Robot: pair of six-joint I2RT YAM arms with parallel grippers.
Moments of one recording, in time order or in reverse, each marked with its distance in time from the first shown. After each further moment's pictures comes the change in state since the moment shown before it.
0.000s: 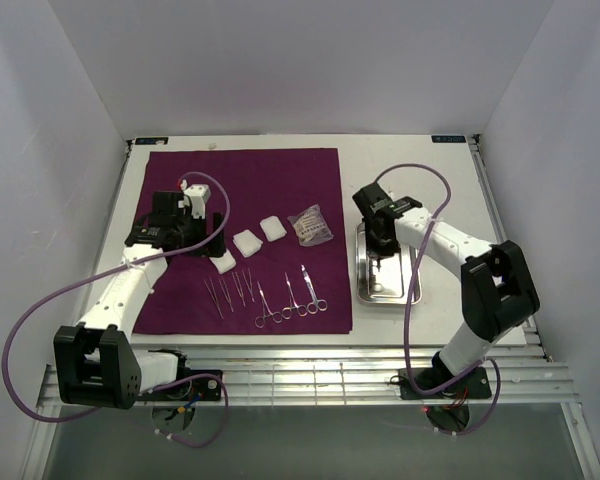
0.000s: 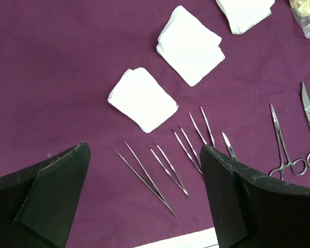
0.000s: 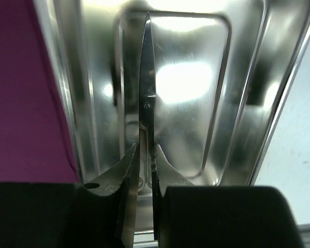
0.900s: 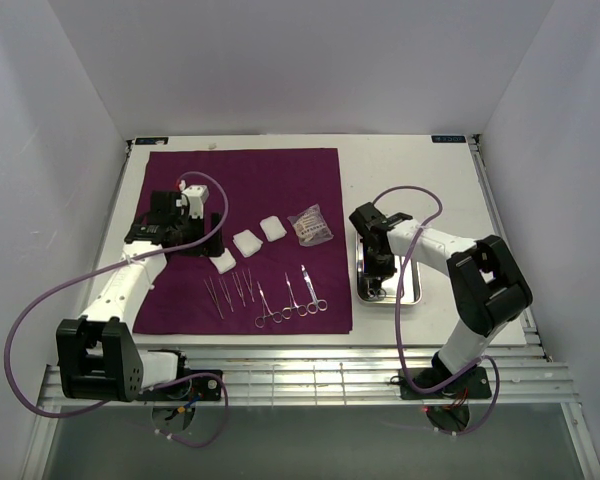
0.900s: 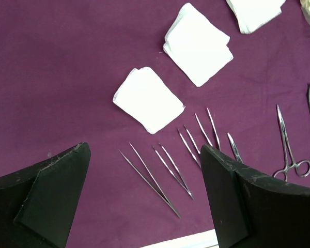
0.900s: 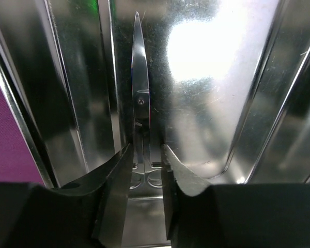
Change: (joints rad) left arm 0.027 0.035 0.008 -0.001 0.017 0.010; right arm 0.032 0.049 -0.159 0.061 -0.064 0.074
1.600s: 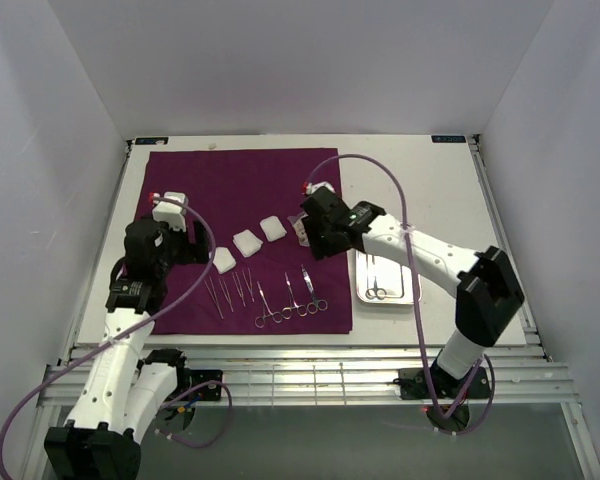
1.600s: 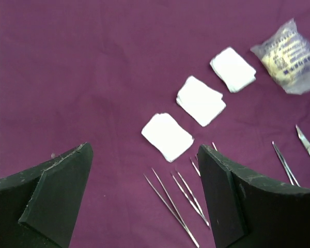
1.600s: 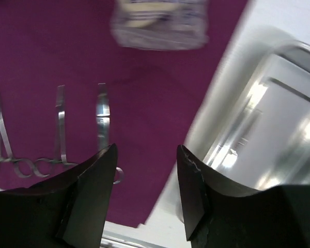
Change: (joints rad) left arm 0.002 -0.475 -0.224 0.217 -0.089 0.043; right arm 0.264 -0.050 0.311 -0.019 0.101 -0.158
